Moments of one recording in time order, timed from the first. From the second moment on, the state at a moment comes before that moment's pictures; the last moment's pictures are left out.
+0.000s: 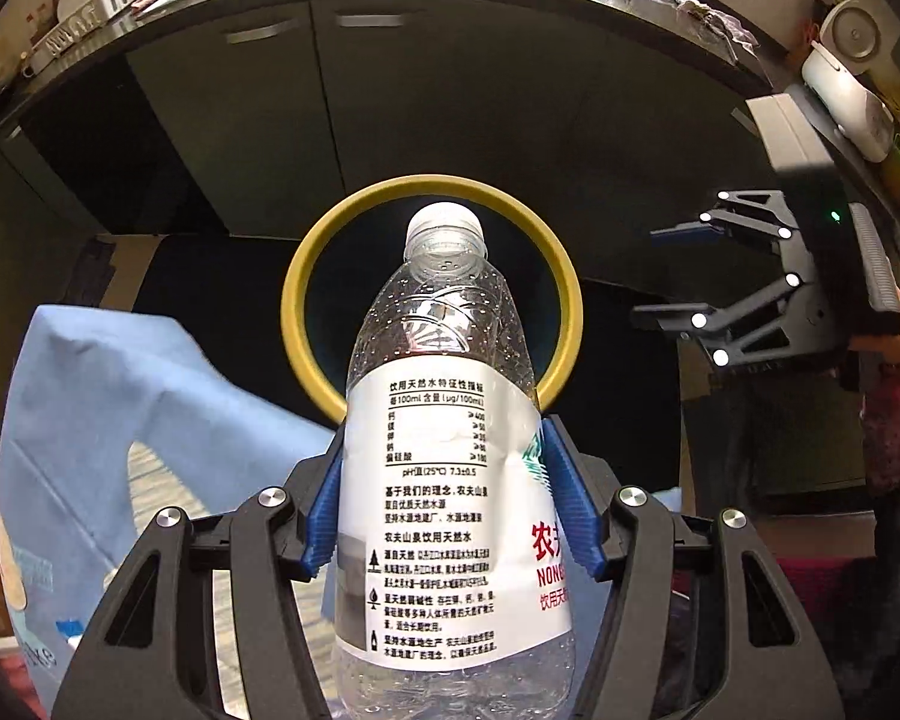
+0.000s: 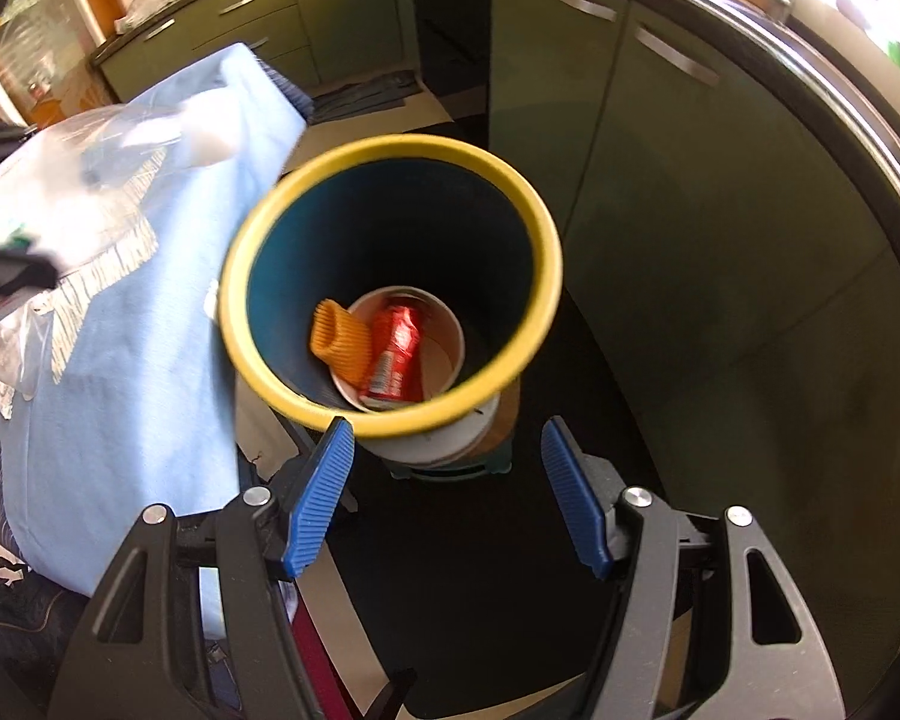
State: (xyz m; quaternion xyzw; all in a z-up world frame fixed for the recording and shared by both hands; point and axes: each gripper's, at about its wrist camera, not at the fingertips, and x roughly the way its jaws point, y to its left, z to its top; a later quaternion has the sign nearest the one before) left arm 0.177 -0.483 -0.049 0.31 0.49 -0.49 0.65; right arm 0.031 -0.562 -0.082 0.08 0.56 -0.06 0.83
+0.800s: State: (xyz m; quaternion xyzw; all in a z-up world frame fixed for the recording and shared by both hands) left arm 0.158 -0.249 0.051 0.16 0.38 -0.39 0.83; right arm 0.051 -0.474 -0.061 0.03 0.54 0.01 0.84
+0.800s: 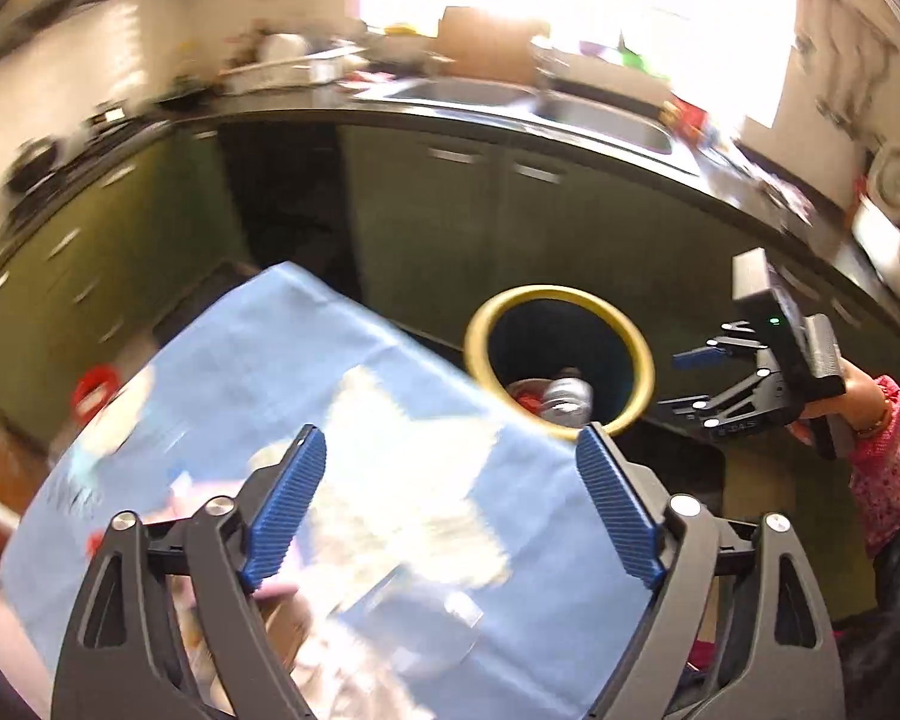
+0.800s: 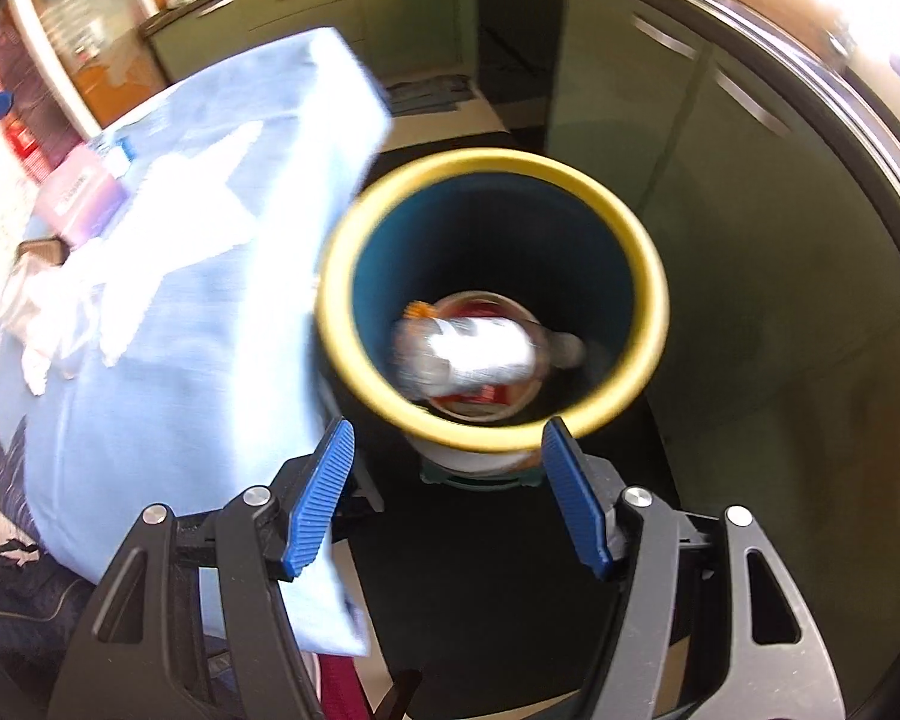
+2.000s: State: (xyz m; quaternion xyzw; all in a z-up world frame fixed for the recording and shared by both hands) left arm 0.101 -0.029 -0.054 0.08 0.44 -0.27 0.86; right arm 0.136 -0.193 -0.059 -0.17 0.56 0.22 0.78
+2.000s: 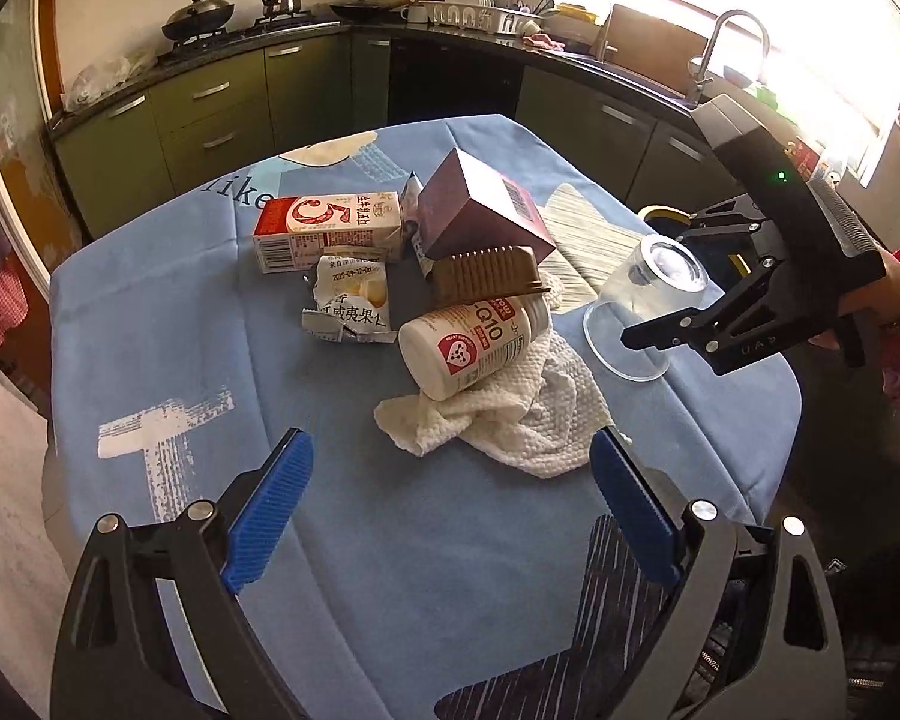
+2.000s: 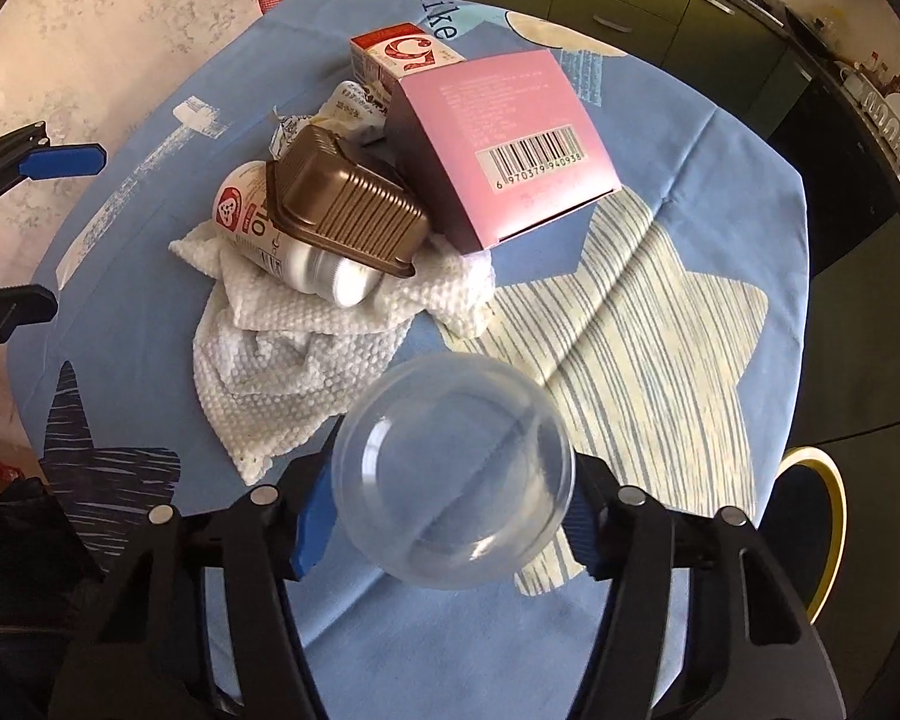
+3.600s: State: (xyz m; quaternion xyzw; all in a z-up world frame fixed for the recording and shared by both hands) left arm 0.108 -0.097 -0.056 0.14 0.45 -0.29 0.83; right arm 0.108 -0.499 -0.063 0.07 0.52 -0.10 0.84
